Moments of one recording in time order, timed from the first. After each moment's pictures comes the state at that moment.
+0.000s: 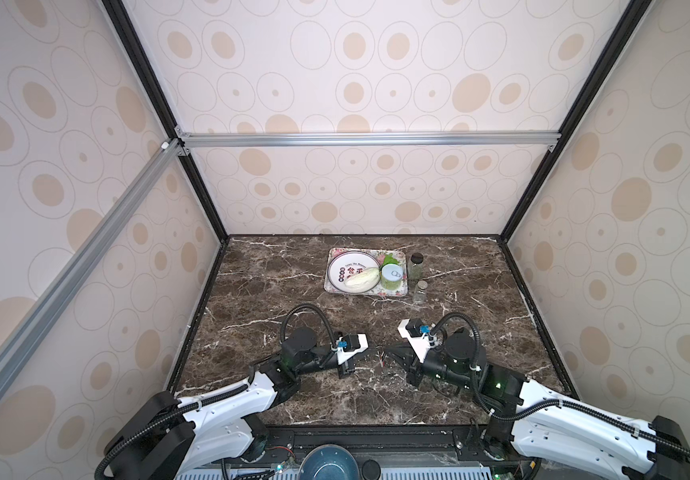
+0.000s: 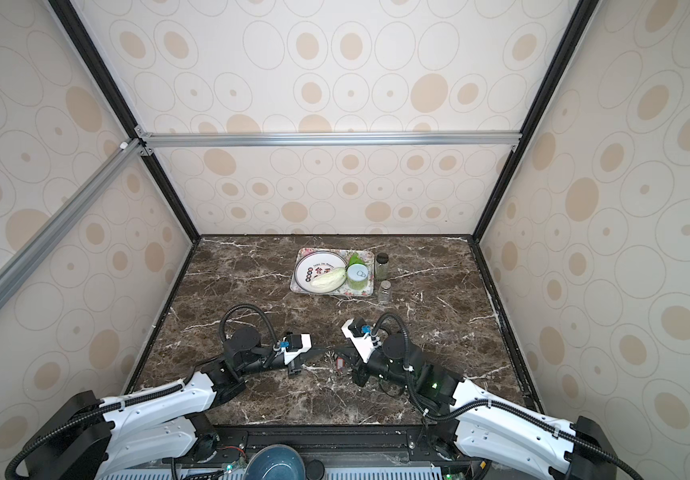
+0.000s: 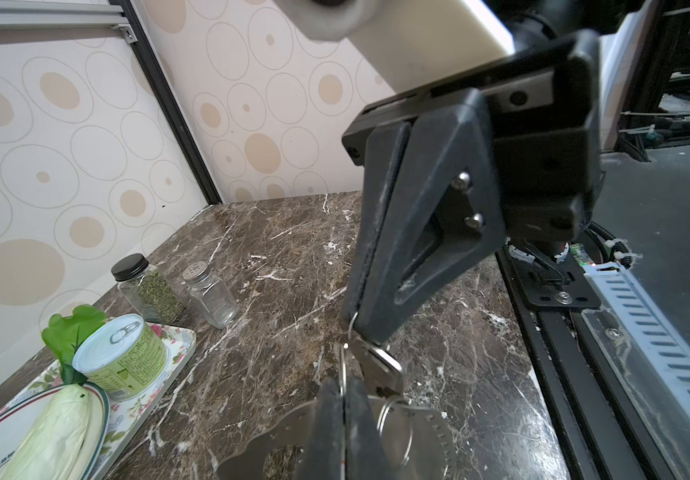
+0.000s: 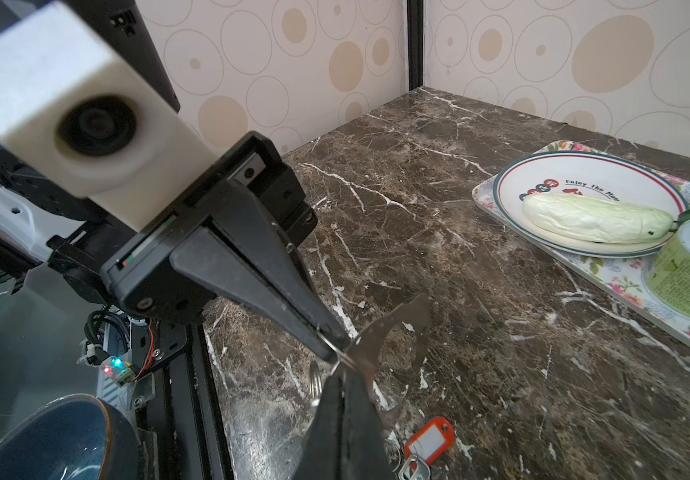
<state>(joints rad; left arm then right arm) -0.79 1.10 0.35 0.60 0.55 0.28 0.95 0.81 0.47 0.04 -0.12 0.16</state>
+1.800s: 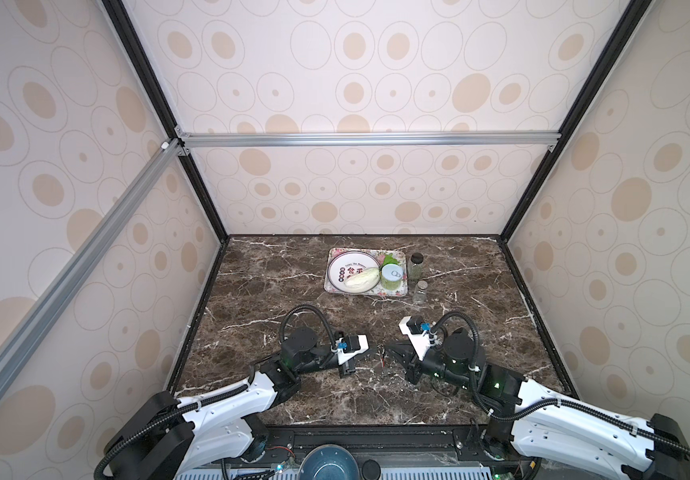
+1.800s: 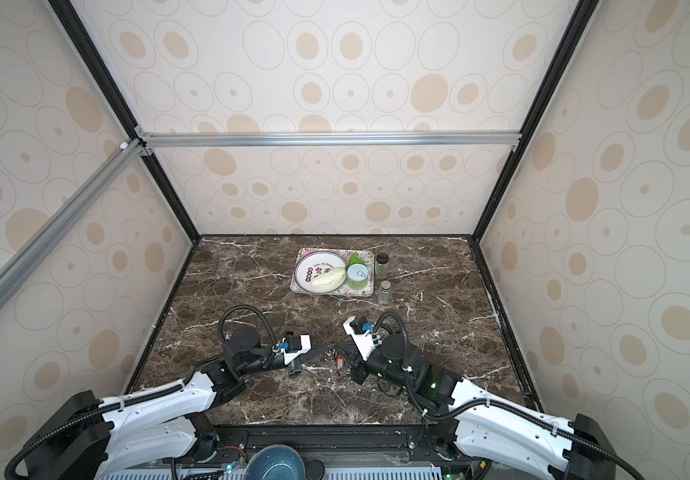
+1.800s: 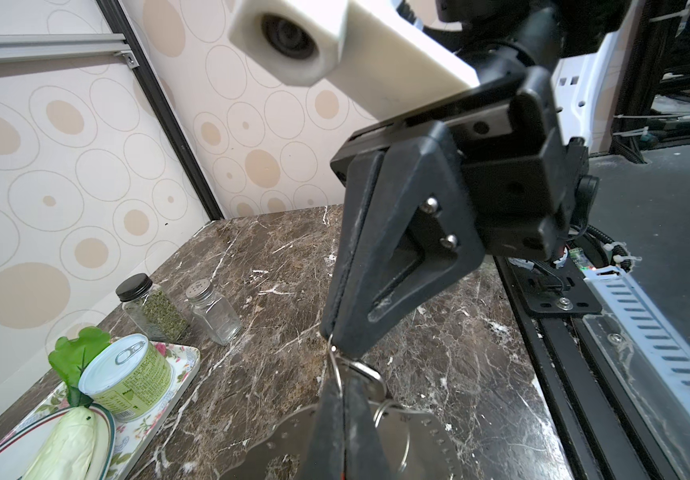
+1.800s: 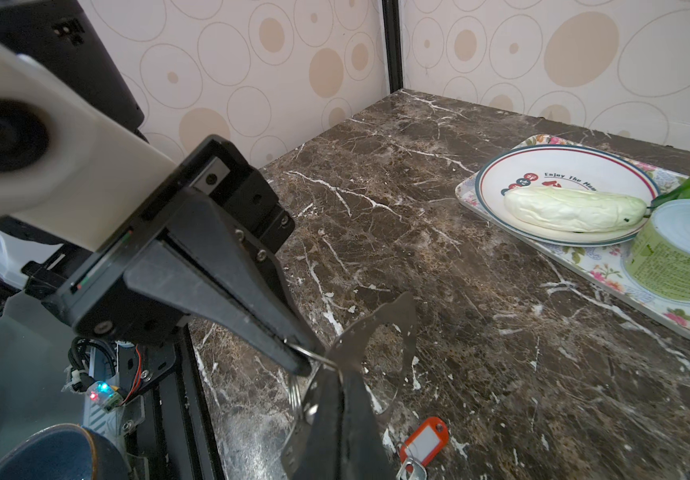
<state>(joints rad) -0.80 1.09 0.35 0.64 0.55 0.30 0.96 0.83 0.47 0.06 -0.05 0.21</state>
